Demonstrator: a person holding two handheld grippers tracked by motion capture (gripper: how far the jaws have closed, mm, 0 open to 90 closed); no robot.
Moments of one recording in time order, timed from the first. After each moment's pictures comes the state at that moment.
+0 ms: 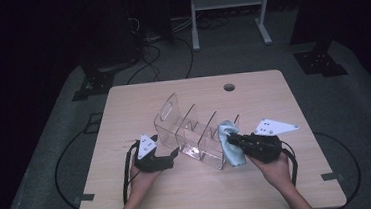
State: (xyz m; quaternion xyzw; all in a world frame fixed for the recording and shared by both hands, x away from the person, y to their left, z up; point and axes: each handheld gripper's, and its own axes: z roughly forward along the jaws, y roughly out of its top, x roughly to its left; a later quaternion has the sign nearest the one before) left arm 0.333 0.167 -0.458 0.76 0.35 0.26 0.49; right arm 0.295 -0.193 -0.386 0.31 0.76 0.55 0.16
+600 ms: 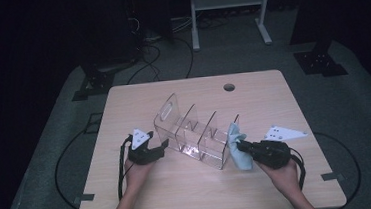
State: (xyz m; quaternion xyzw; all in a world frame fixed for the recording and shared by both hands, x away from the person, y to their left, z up) left arm 0.367 0.188 -0.468 0.75 0.39 0.25 0.47; right arm 0.290 -0.216 -0.414 0.36 0.75 0.53 0.13
